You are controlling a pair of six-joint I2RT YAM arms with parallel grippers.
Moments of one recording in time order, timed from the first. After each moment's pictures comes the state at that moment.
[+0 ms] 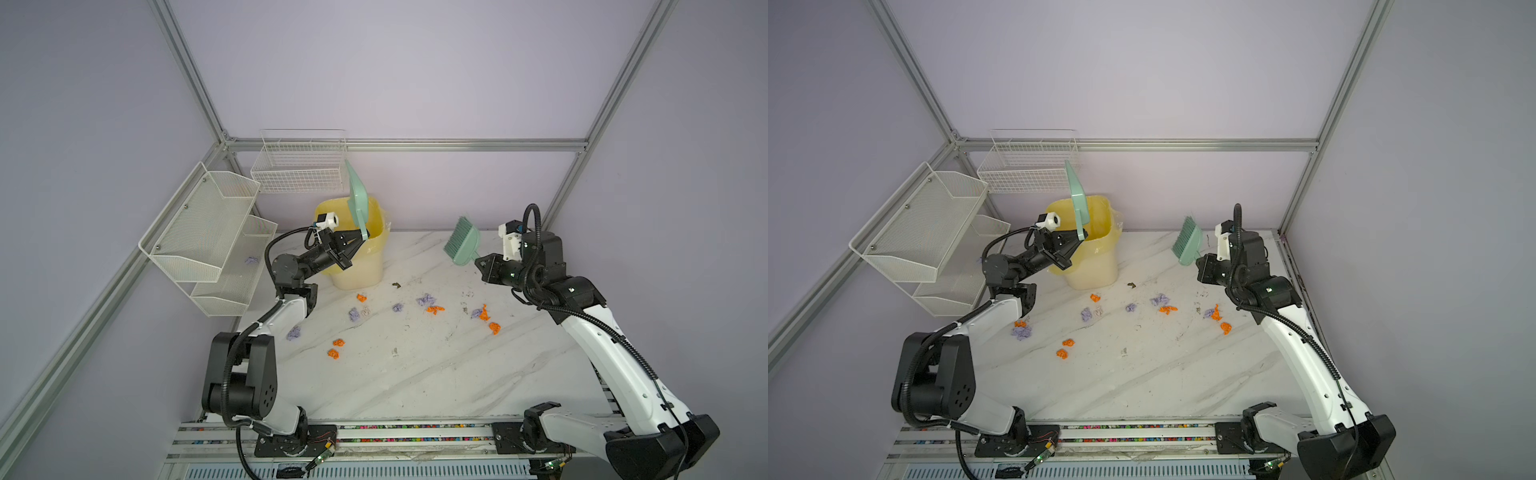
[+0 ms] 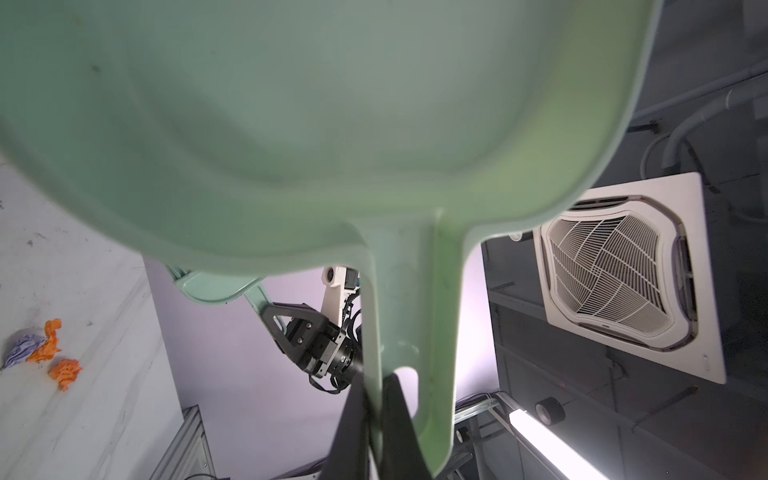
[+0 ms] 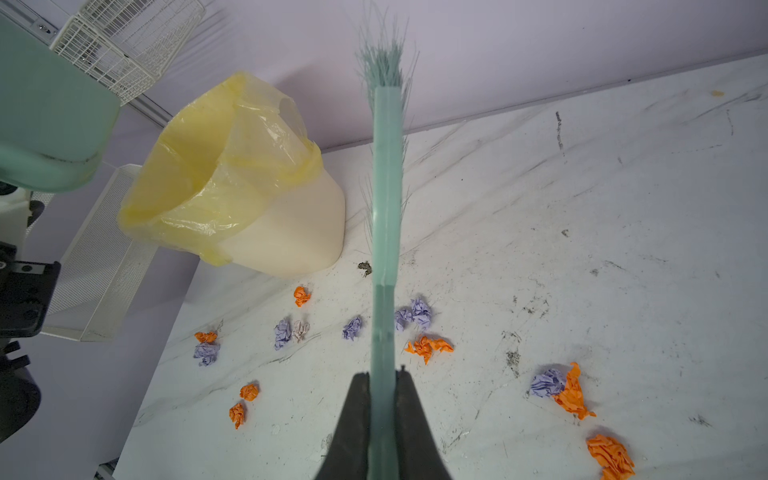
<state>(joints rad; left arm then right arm) -0.09 1.46 0.96 1.09 1.00 -1.97 0.32 1.18 1.29 -0.65 -0.19 0.44</state>
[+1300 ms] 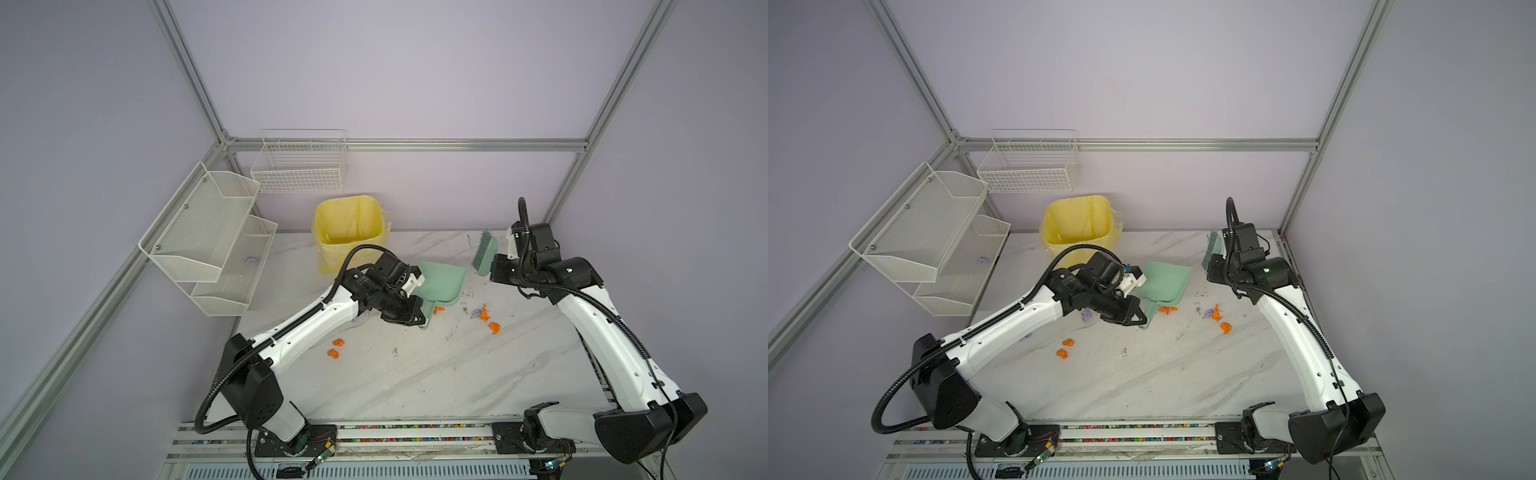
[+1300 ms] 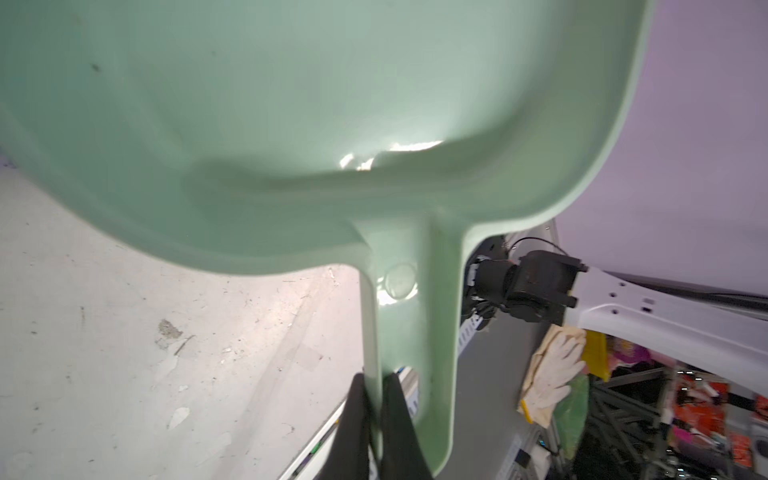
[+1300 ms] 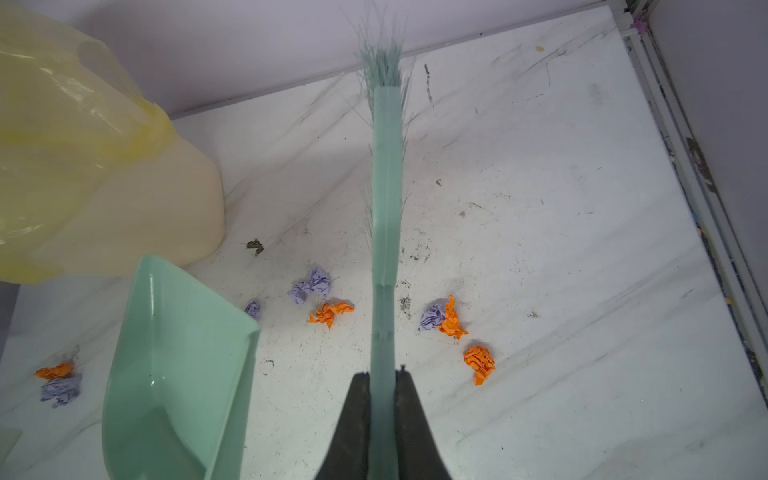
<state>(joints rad) -0.73 1.61 1.47 -0.90 0.42 -0.41 0.31 1.33 1.48 -0.98 0.10 0.41</state>
